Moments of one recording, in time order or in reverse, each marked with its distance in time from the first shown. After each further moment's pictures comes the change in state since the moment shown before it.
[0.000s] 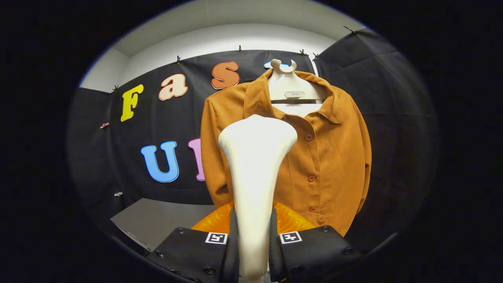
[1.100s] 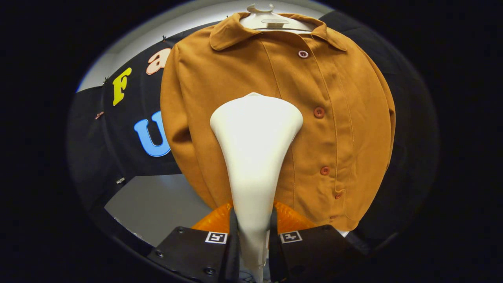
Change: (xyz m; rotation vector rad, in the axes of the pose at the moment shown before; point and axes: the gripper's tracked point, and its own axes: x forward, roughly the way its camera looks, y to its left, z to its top) arm 0.049 -0.035 -0.127 0.056 0.279 0.027
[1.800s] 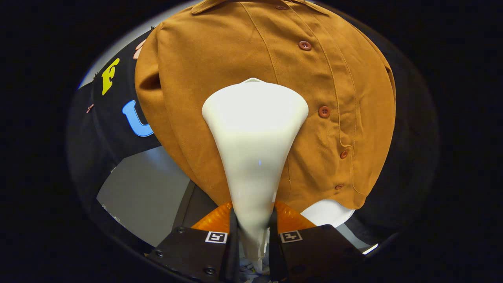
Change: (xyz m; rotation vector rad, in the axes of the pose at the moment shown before) arm 0.016 -0.023 -0.077 0.035 0.182 -0.048
